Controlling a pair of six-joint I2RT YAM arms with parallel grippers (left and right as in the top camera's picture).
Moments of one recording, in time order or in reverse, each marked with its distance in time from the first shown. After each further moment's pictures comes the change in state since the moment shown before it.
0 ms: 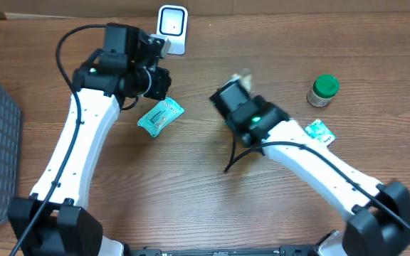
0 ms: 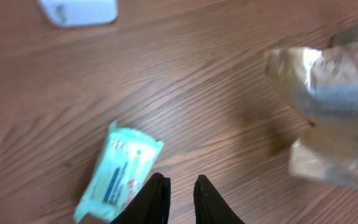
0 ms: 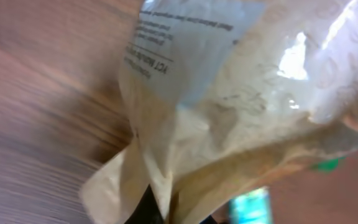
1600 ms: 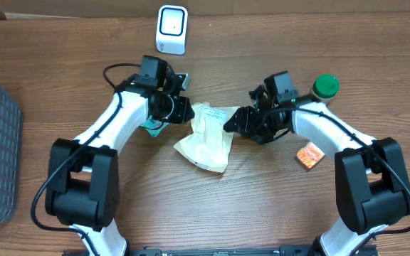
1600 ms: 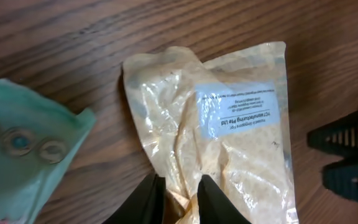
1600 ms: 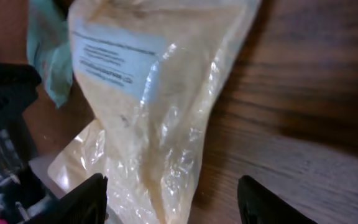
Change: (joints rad) left arm -0.069 0.234 -0.240 0.251 0.172 -0.111; right arm -0.394 0.174 -0.203 0.335 -1.159 0.564
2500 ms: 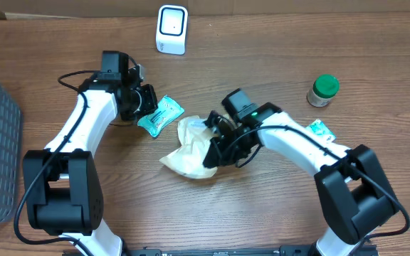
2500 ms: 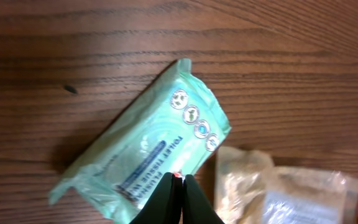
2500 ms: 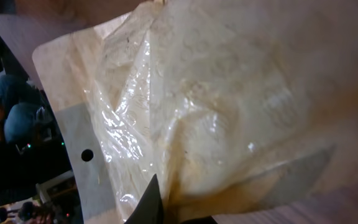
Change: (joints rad) left arm 0.193 -0.058 -0.001 -0.047 -0.117 -0.250; right arm 0.254 -0.004 0.076 -0.249 -0.094 -0.354
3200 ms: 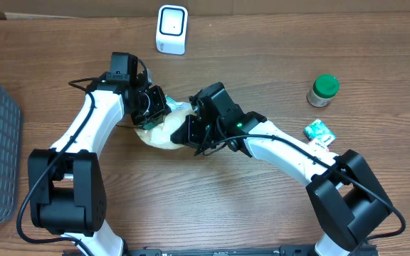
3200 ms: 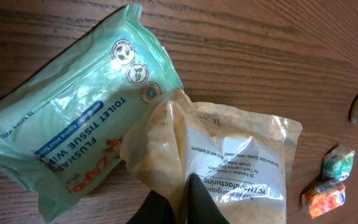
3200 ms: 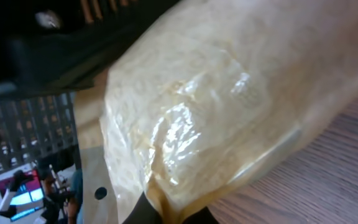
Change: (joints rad) left arm -0.048 0.000 -0.002 -0.033 0.108 -0.160; right arm 0.140 -0.002 0.000 0.529 0.120 0.705
